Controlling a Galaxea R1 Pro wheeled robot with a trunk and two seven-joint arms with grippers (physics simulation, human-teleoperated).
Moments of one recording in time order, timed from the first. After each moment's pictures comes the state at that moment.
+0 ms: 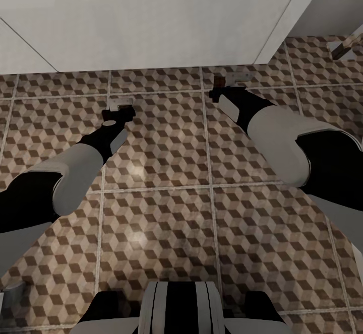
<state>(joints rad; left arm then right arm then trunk) -1.60 -0.05 -0.03 -0.16 0.01 -0.10 0.27 -1.84 0.17 0.13 -0.03 -0.13 0.18 -0.30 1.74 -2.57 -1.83</state>
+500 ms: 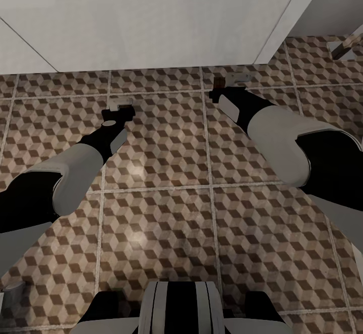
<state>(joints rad) -1.60 -0.05 -0.03 -0.16 0.01 -0.11 0.27 -1.84 0.17 0.13 -0.03 -0.13 0.19 -0.30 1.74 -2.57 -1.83</state>
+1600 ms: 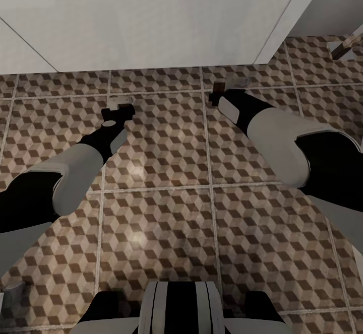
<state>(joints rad) -1.60 -0.05 -0.03 -0.16 0.01 -0.14 0.27 -1.83 0.17 0.12 -0.02 -0.18 0.20 -0.30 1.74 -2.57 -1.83</state>
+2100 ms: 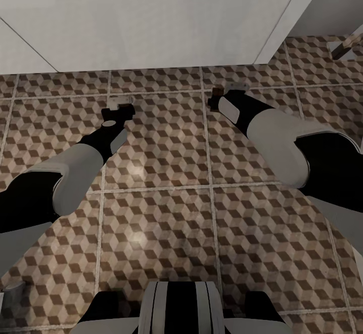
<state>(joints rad) -1.60 -0.05 -0.03 -0.16 0.01 -0.14 0.27 -1.83 0.17 0.12 -0.02 -0.23 0.26 -0.30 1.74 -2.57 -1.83</state>
